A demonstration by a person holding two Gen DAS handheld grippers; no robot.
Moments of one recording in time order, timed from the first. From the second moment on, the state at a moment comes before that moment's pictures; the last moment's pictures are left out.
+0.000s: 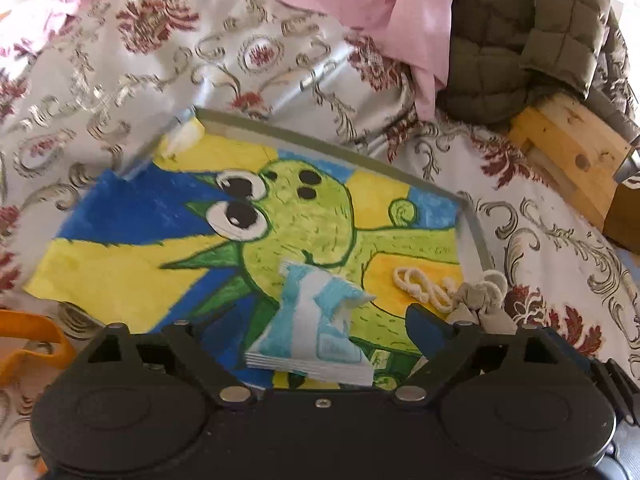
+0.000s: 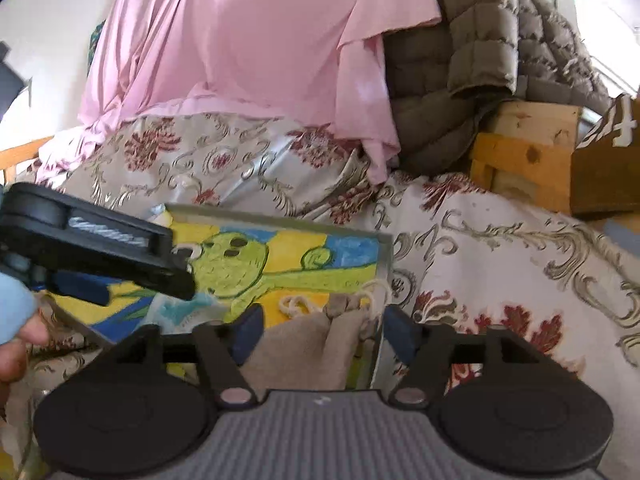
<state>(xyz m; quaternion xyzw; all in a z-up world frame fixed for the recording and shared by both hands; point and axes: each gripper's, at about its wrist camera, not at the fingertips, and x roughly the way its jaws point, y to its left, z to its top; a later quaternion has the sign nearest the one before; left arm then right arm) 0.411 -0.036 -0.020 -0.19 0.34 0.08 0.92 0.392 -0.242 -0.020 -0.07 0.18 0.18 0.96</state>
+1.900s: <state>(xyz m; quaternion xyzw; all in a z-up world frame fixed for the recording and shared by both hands) 0.019 -0.027 0.025 0.00 0.29 -0.04 0.96 0.066 -0.244 0.013 -0.05 0.18 0.20 0.96</state>
